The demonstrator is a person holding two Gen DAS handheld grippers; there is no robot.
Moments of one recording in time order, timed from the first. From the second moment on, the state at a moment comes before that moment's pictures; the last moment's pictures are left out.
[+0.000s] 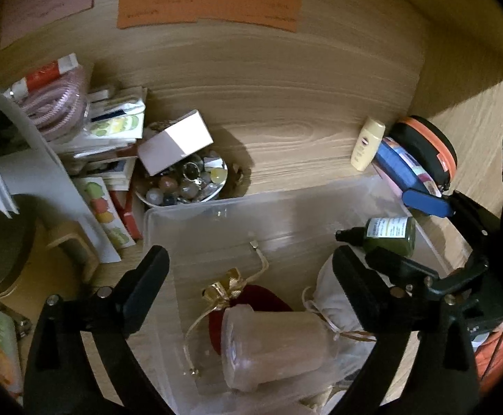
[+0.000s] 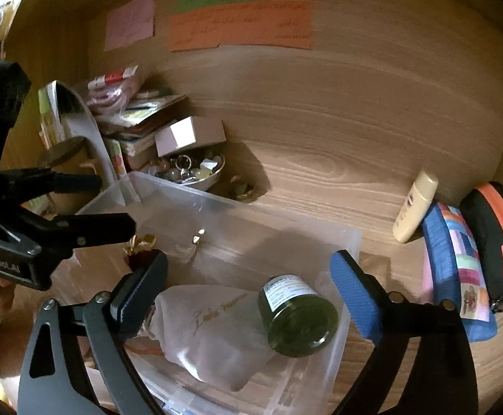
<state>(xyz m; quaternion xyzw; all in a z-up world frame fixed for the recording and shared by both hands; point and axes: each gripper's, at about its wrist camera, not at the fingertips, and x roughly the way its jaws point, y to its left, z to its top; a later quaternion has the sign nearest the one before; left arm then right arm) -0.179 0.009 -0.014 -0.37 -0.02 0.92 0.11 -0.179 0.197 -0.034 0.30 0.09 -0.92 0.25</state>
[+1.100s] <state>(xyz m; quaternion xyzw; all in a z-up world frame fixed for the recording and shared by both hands) -0.044 -0.011 0.011 -0.30 0.02 0.95 0.05 -0.039 0.219 0.013 0.23 0.07 -0.94 0.24</state>
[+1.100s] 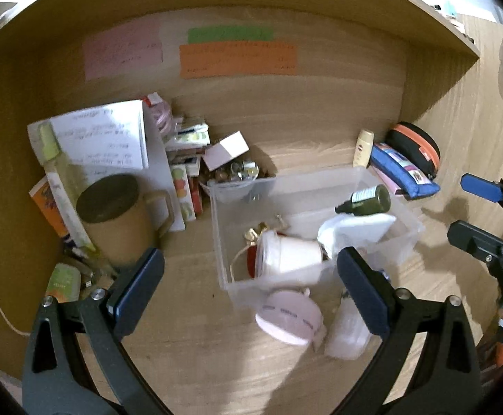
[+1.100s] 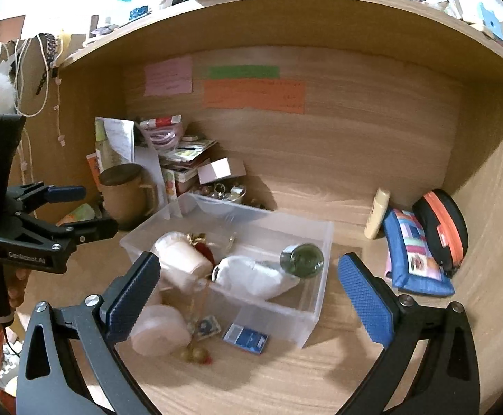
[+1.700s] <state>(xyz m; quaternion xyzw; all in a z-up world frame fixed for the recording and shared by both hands) -0.053 -0.016 -0.061 -0.39 -0.01 0.92 0.07 -0.028 0.198 -0.048 0.30 0.07 -0.90 0.30</state>
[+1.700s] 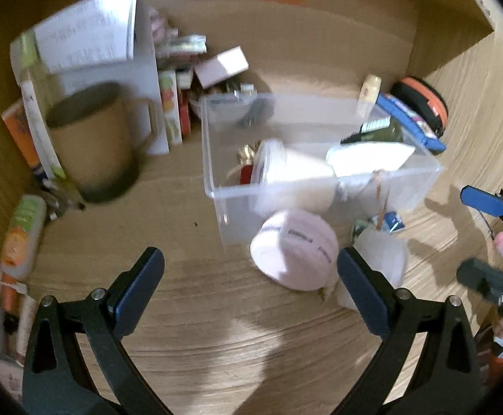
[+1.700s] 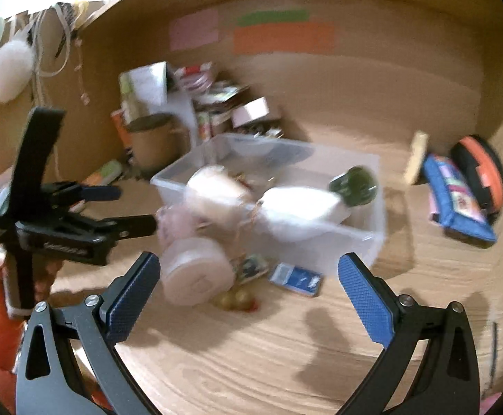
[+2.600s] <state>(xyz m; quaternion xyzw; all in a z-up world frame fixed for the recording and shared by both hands) -0.087 -0.005 -0.084 -0.43 -0.06 0.89 0.13 -0.064 0.153 -0.089 0.36 0.14 -0.86 0.34</state>
